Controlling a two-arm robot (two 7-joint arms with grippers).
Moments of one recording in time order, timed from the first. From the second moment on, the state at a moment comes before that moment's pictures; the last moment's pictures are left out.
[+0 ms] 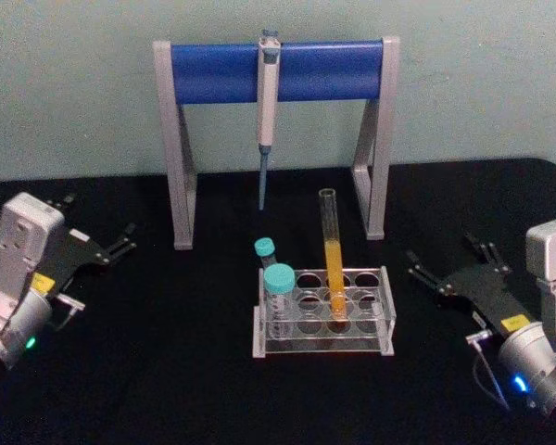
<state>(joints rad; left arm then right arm) -0.20 0.60 0.45 -1.41 -0.25 -0.12 0.03 -0.06 0.33 -0.17 -1.59 0.25 -0.03 0.15</state>
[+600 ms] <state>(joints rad) -0.20 0.60 0.45 -1.41 -0.25 -0.12 0.03 -0.04 0.29 -0.17 -1.52 0.19 0.02 0.13</state>
